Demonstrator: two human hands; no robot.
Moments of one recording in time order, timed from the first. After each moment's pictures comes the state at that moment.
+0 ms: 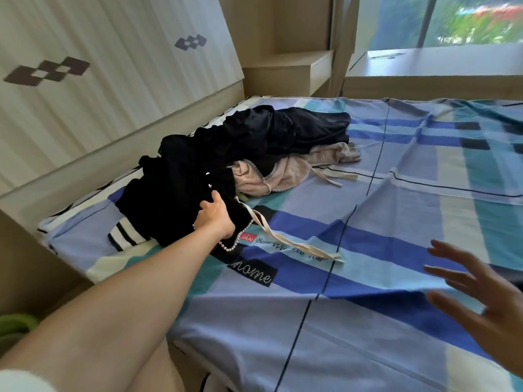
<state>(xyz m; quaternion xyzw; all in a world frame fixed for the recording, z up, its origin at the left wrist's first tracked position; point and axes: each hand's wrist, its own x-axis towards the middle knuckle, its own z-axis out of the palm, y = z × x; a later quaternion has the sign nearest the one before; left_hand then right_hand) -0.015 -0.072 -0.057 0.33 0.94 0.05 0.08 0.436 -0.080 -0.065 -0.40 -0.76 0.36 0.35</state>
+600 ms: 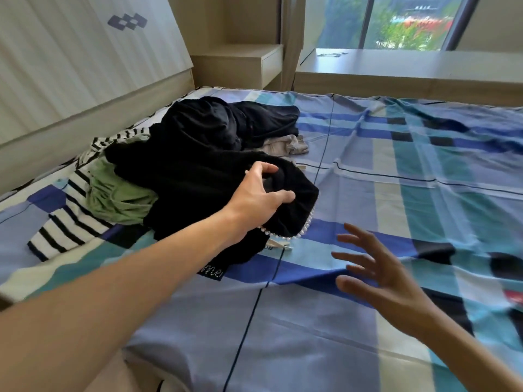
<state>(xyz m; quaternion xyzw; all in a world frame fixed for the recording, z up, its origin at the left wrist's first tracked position) 0.148 -0.074 0.018 0.50 0.64 0.47 0.35 0.404 -0.101 -0.052 -0.38 -0.70 0.51 0.33</state>
